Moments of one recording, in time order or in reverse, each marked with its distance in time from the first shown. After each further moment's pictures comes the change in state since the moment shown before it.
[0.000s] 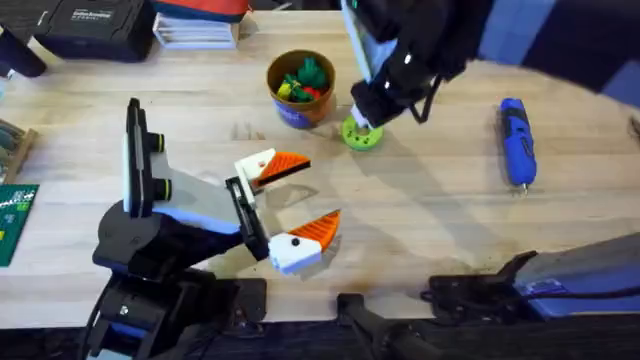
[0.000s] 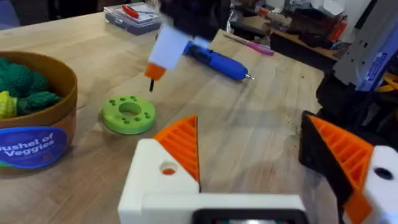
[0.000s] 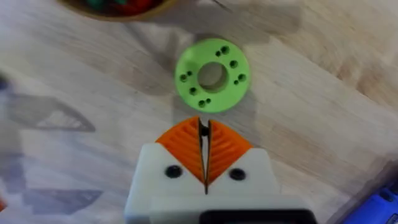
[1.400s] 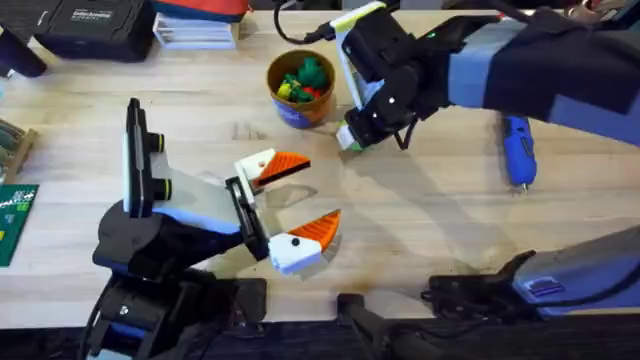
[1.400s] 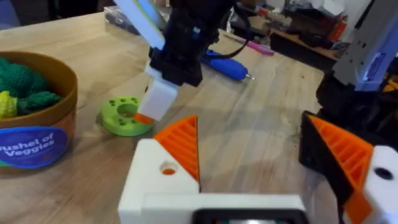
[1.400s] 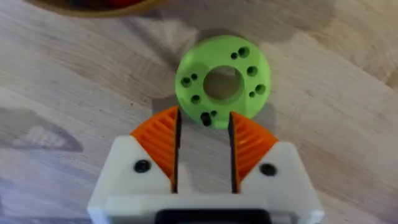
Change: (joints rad) left arm 0.000 0.000 0.000 0.000 0.000 0.000; right arm 0.000 0.031 -0.230 0.285 -0.014 0.041
